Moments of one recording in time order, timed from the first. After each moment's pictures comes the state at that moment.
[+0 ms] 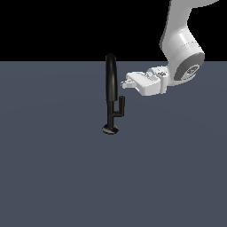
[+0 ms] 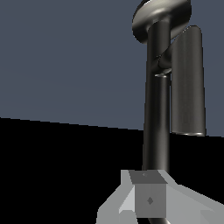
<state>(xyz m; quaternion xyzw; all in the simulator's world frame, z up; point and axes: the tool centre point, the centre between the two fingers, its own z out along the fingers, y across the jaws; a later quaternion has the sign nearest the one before) 0.059 -0.041 0.199 -0.60 0.46 0.48 0.44</state>
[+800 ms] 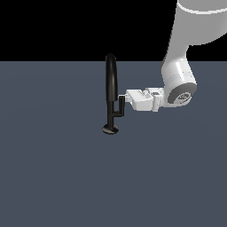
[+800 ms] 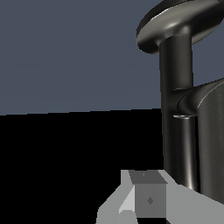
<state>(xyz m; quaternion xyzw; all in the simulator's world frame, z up) 0.069 -0.031 0.140 -0.50 0.50 0.52 0.48</state>
